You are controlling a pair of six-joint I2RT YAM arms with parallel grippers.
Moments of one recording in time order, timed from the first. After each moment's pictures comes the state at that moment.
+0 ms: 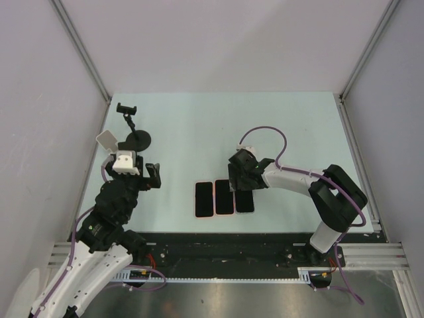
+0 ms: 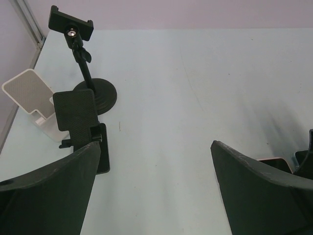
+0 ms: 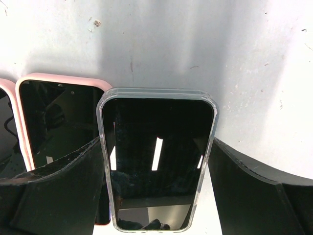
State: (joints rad) left arm -0.55 0.37 0.61 -0.39 -0.46 -0.11; right arm 0.78 1.68 0.99 -0.41 0.22 0.63
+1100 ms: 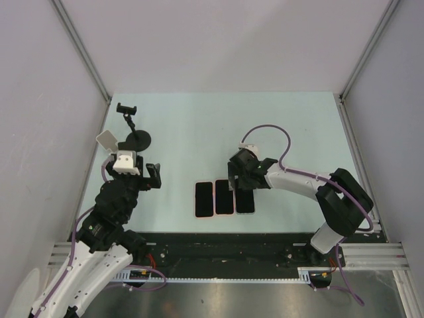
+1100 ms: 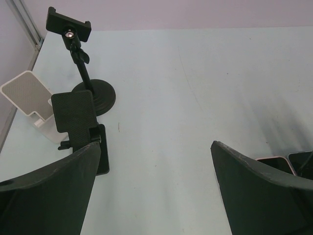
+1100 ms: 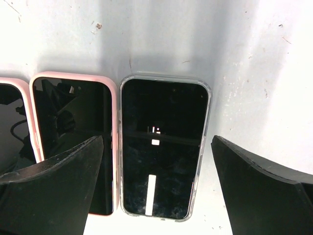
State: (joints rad) left arm -0.54 0.37 0.61 -0.38 -0.44 -0.10; right arm 0.80 1.63 0.99 -0.45 0.26 0.66
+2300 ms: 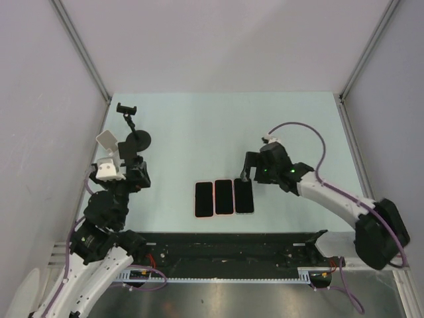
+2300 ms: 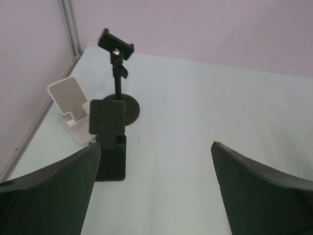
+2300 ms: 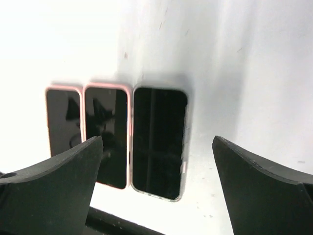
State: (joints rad) left arm -0.53 0.26 0.60 -0.38 -0.57 -0.12; right arm 0.64 1.34 0.82 -0.33 0.06 0.64
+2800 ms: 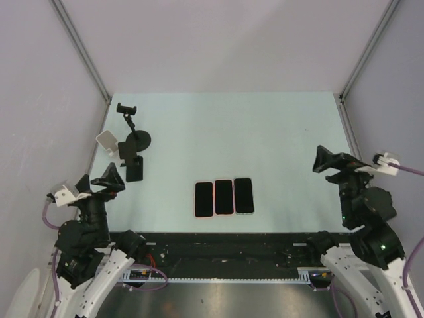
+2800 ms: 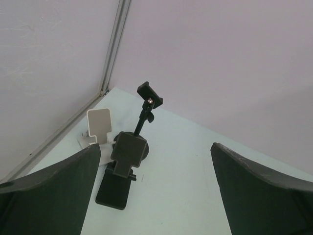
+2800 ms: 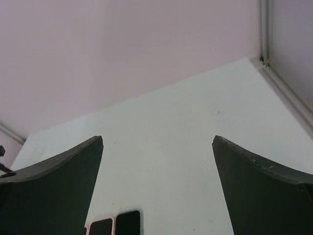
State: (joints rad) left arm -0.53 0.00 0.63 -0.35 -0.79 -0.18; right arm 0.46 0.39 0.84 -0.40 0.52 0.37
